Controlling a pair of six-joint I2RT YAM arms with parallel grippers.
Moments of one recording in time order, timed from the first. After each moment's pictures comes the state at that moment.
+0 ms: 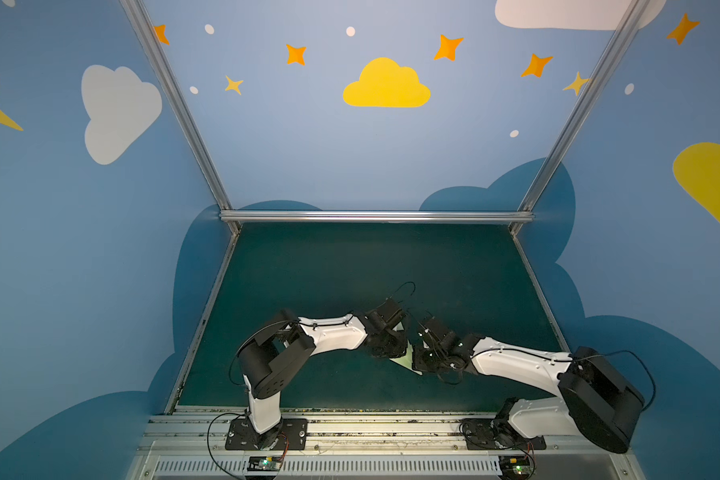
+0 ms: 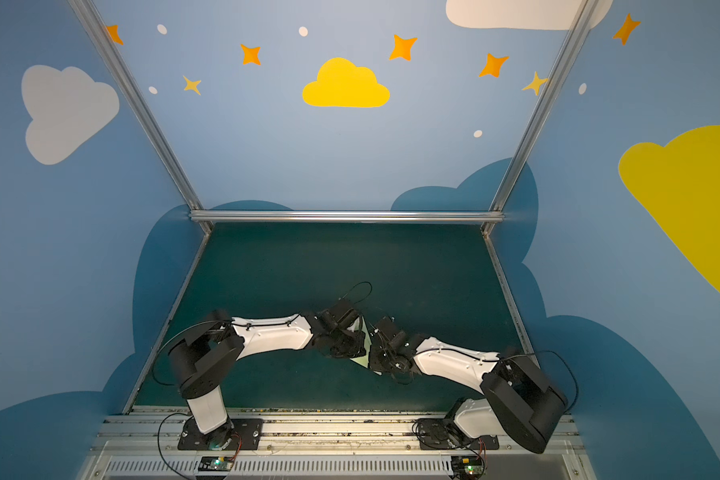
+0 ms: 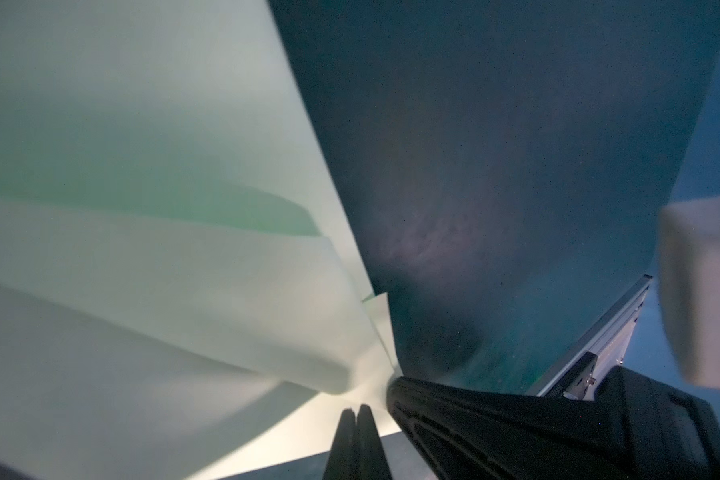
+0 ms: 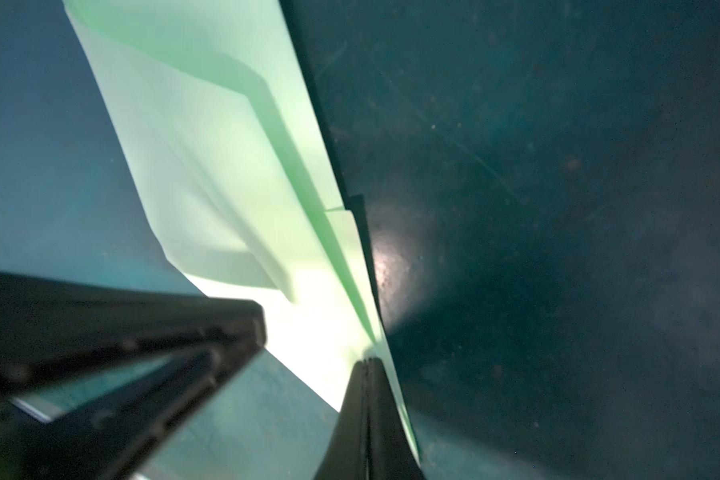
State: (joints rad) left arm -0.93 1.84 1.06 -0.26 0.32 -0.91; right arm 0.86 1.37 0.57 -0.37 -0.09 0.86
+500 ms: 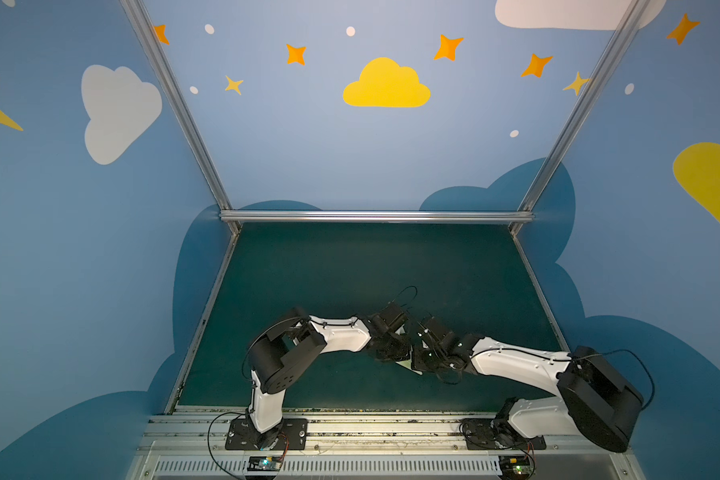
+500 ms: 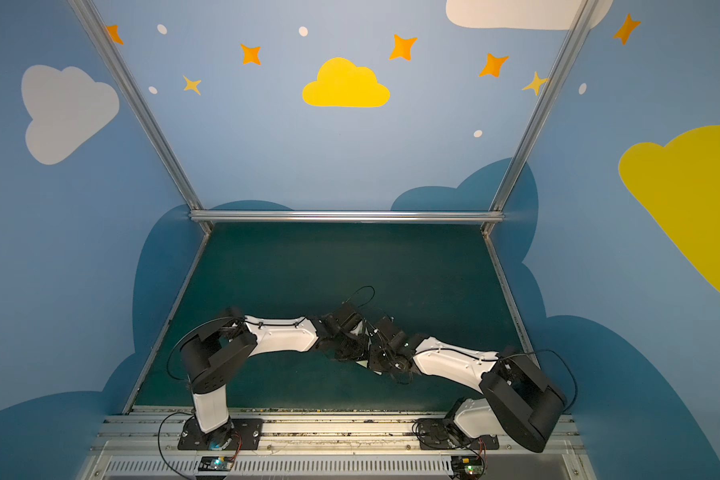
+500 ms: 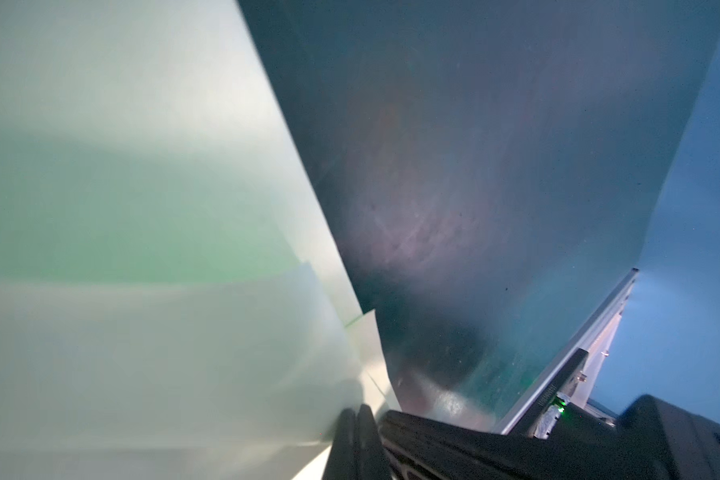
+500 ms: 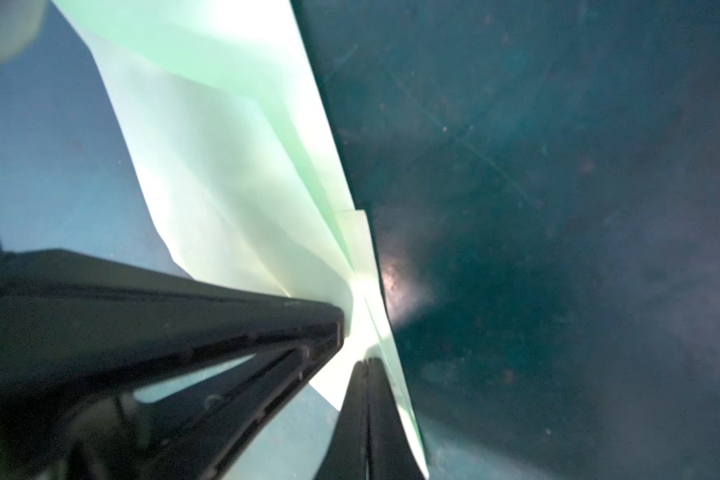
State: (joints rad) left arm -0.92 1.89 1.02 -0.14 0.37 -0.94; right arm 0.87 1.37 0.57 -0.35 -0.10 0.86
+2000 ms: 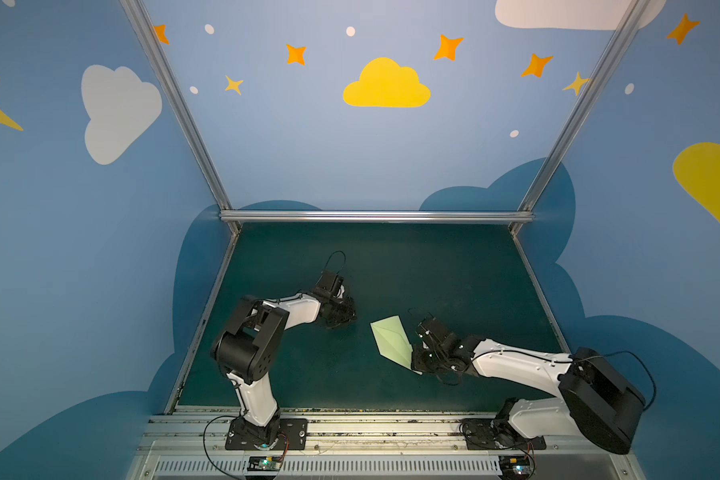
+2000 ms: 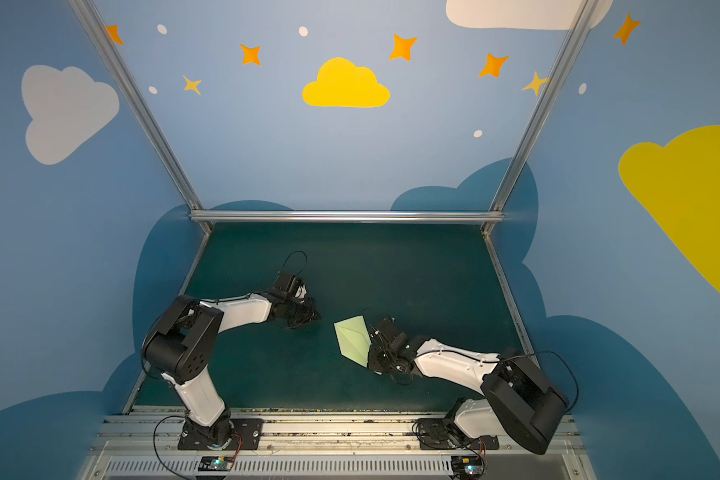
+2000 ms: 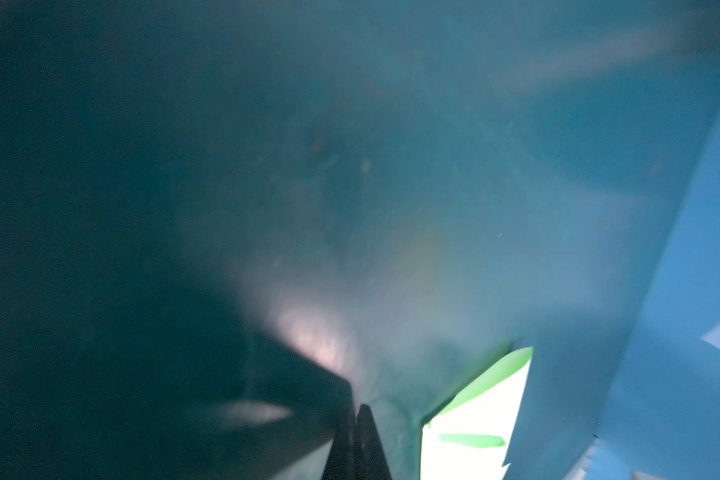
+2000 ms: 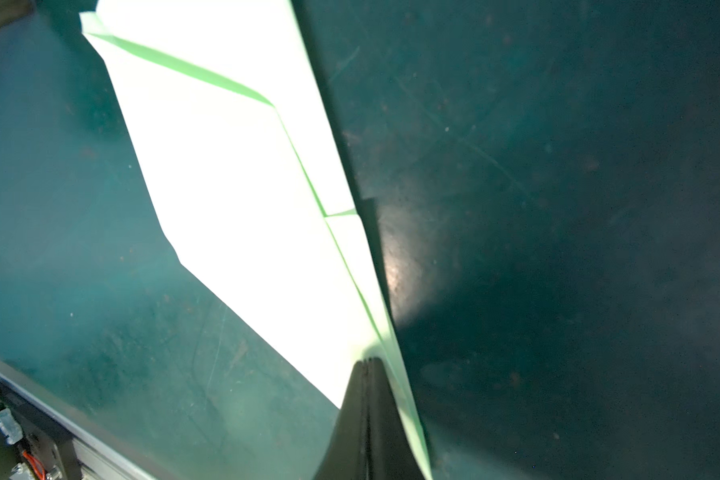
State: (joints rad) left arm -0.44 1.75 0.91 -0.23 0.36 -0.77; right arm 0.87 1.35 0.55 -0.32 -0.10 0.88
